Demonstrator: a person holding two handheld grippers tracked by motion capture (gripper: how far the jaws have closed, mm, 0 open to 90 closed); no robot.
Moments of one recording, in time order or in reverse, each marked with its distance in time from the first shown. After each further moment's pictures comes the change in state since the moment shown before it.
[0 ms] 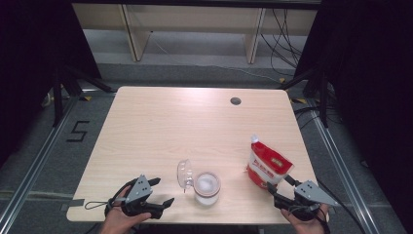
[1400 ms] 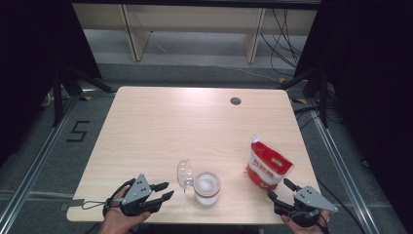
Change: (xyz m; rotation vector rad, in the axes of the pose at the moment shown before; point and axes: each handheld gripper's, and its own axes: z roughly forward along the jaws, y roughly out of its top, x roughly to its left) left arm -0.014 0.025 -0.017 -0.042 -0.019 0.040; right arm 0.007 -0.006 -0.007 0.038 -0.012 -0.019
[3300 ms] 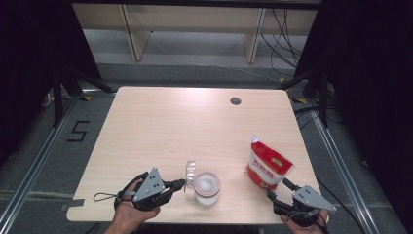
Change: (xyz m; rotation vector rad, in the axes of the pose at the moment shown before) left arm -0.016 0.040 0.013 -0.055 -0.045 0.083; right arm 0.004 0.001 0.000 0.018 0.007 0.015
